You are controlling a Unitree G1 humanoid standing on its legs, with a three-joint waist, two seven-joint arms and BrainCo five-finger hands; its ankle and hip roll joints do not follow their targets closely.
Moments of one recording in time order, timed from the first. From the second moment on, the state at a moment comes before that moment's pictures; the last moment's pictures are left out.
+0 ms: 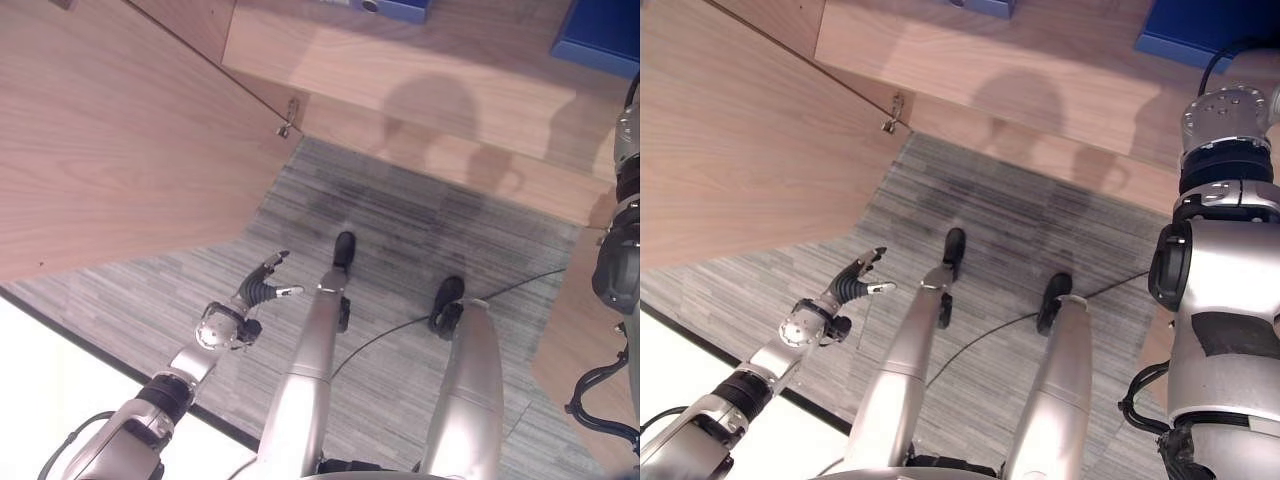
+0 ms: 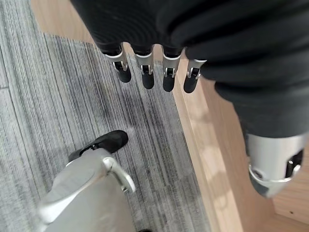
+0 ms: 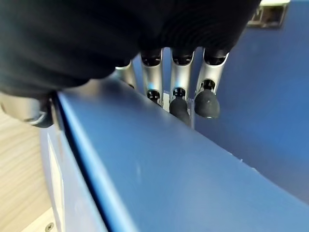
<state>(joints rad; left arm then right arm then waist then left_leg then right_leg) -0.34 0.55 -0.55 0.58 -0.29 -0.27 0.03 -1.47 -0.73 -0.01 1.17 1.32 -0.63 -0.54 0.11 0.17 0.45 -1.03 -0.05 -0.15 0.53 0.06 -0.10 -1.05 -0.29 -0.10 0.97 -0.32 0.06</state>
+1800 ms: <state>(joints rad) -0.23 0.54 -0.63 0.74 -0.21 -0.21 0.01 -1.66 -0.75 0.20 1.62 1.23 -0.18 -0.55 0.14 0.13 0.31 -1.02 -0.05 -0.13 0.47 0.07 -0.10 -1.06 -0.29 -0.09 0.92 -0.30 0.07</state>
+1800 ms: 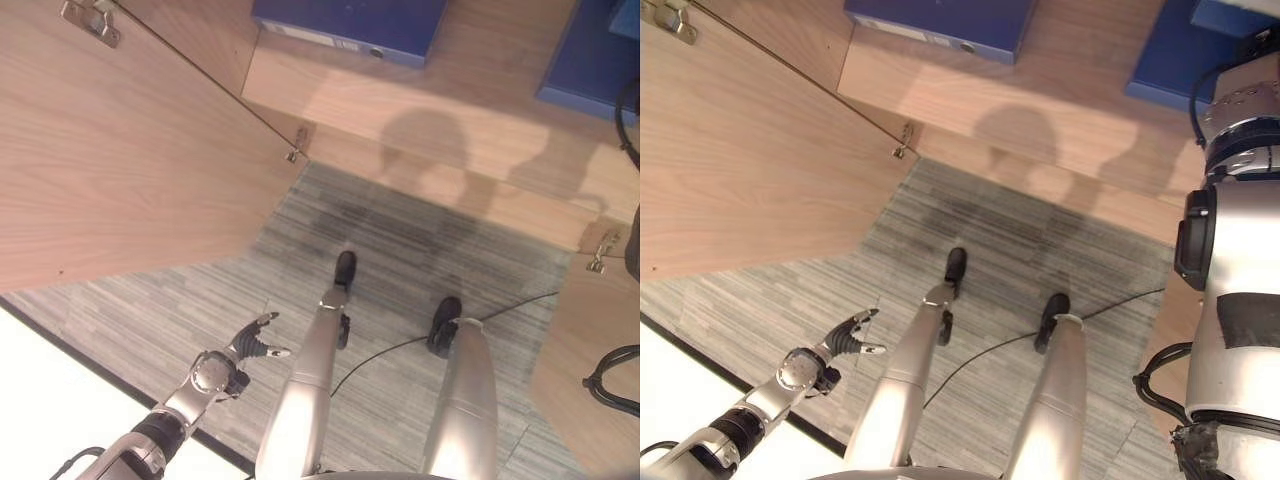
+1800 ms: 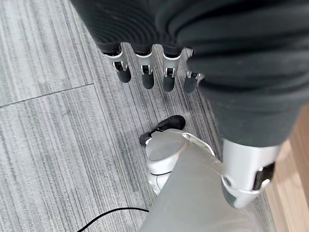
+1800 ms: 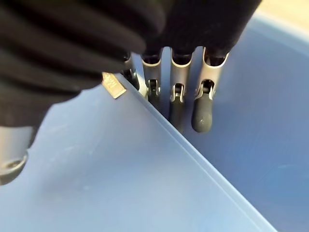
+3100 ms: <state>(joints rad) -0.23 0.42 -0.63 0.95 -0.21 -0.20 0.06 -1.45 -0.58 0.15 1.61 1.16 -0.23 -0.68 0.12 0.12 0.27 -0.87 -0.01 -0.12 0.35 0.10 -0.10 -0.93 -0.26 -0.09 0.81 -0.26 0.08</state>
